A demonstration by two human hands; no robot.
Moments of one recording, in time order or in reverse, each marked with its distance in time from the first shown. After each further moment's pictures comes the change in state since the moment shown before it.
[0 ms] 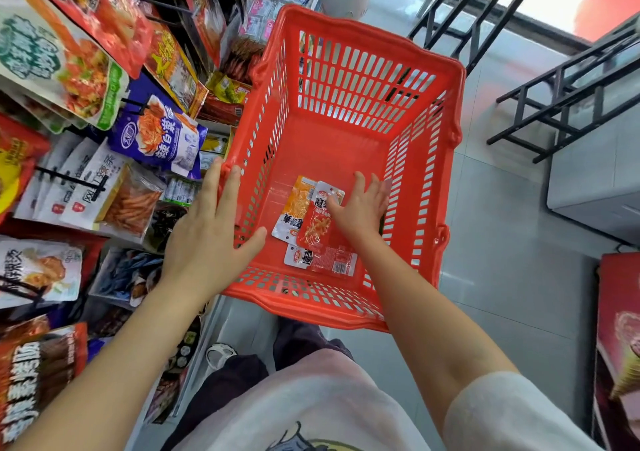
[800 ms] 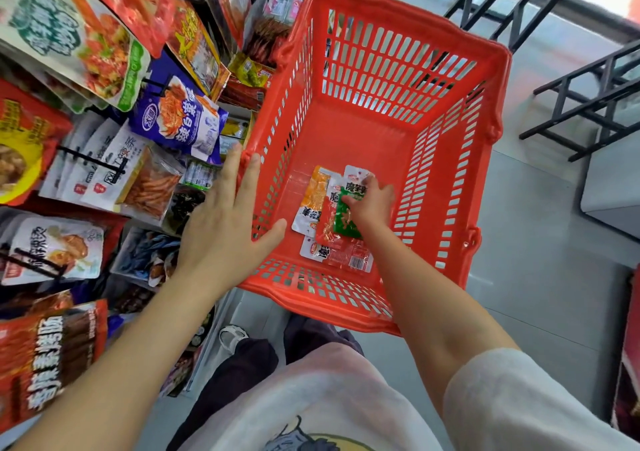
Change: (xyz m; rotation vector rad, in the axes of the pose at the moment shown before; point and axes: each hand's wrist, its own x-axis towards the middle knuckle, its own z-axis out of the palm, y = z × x) left_hand 0.001 0.000 0.001 0.043 -0.004 -0.017; right_hand 0.021 -0.003 0.033 0.151 -0.116 0.222
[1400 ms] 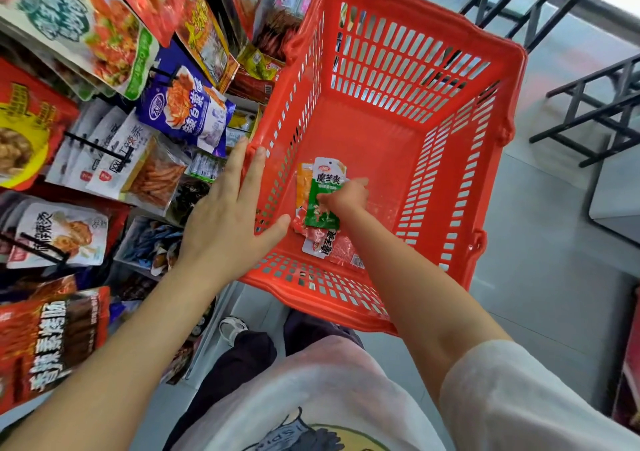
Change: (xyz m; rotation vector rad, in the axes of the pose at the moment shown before) left_hand -0.002 0.001 0.000 -0.021 0.009 0.006; right_hand -0.013 -0.050 0.020 0.095 -0.200 0.179
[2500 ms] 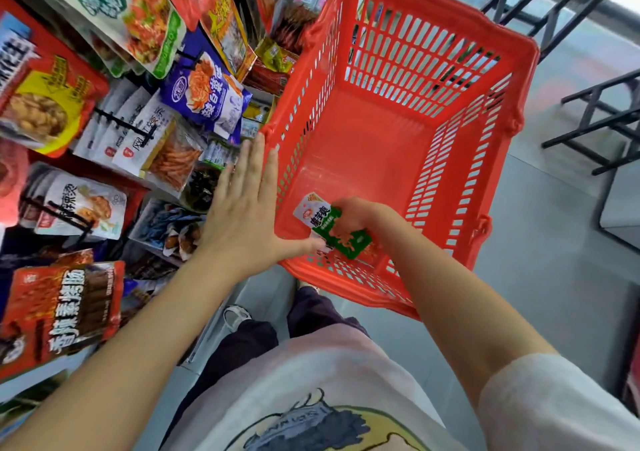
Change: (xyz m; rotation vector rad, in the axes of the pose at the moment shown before) left_hand -0.026 0.010 0.002 0.084 -0.093 0.004; right_hand -0.024 0.031 -0.023 -0.819 -0.539 -0.511
